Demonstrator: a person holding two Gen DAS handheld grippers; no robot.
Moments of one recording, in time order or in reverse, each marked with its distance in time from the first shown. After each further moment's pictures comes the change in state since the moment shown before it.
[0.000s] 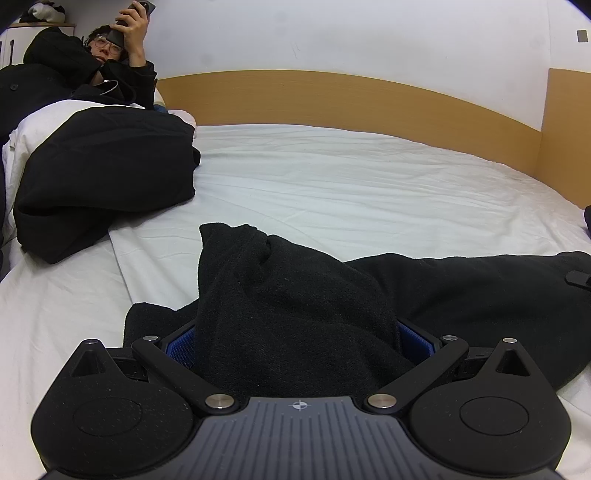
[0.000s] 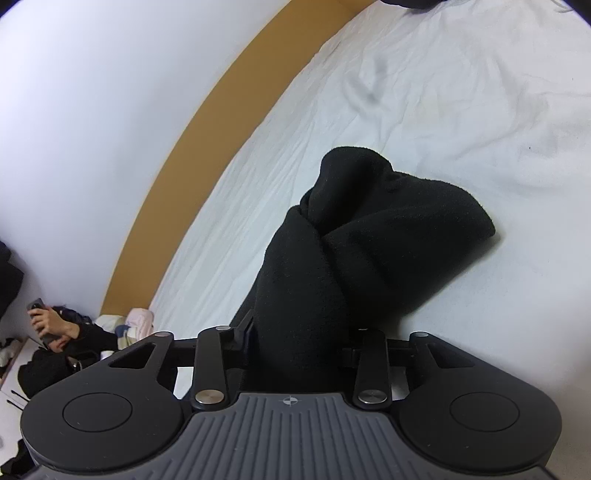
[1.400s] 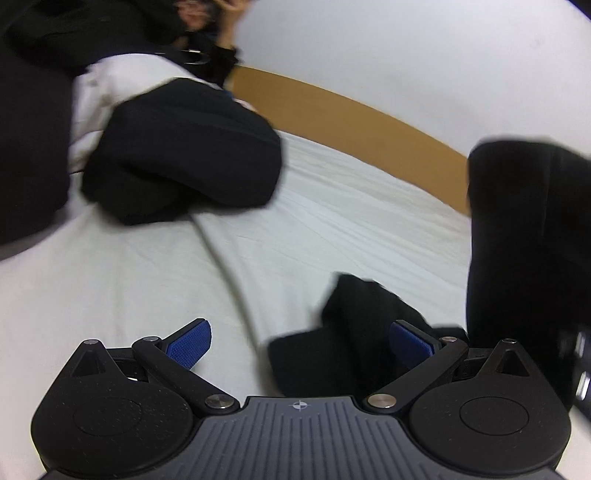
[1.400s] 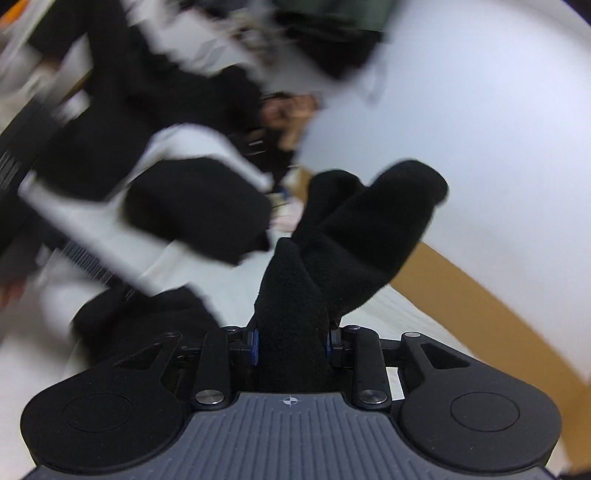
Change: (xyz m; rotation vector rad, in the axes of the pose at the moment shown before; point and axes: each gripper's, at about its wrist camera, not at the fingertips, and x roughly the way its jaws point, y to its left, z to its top) left arm -0.058 0.104 0.003 -0.344 -0.051 -0.008; right arm -0.038 0.168 -0.170 -1.732 -0.081 0.279
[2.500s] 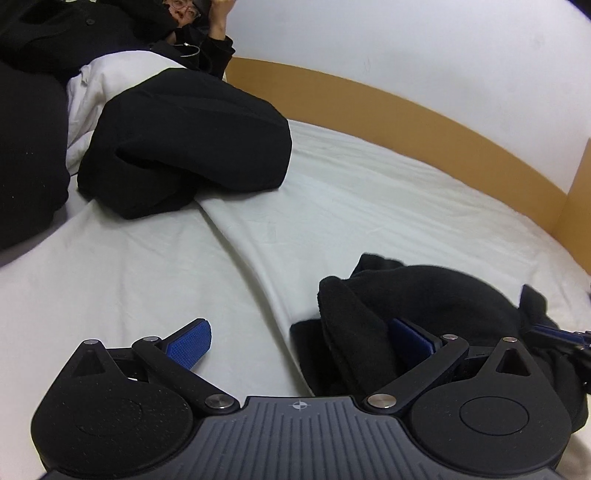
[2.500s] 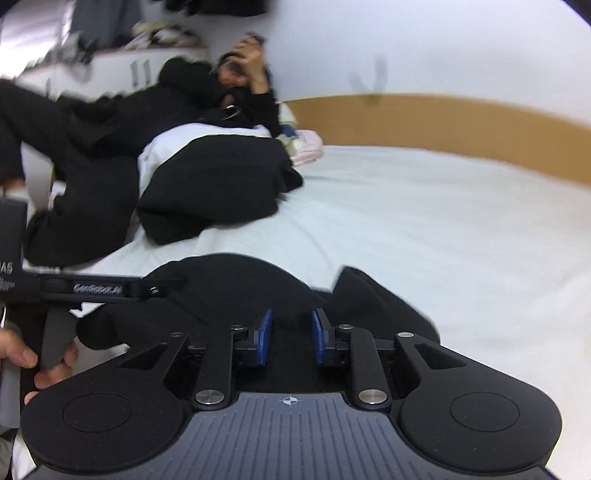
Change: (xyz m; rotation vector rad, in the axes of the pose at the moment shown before) left arm 0.029 -0.013 -0.009 0.116 0.058 0.008; right arm 0.021 -0.051 -0.029 0.695 0.147 0.236
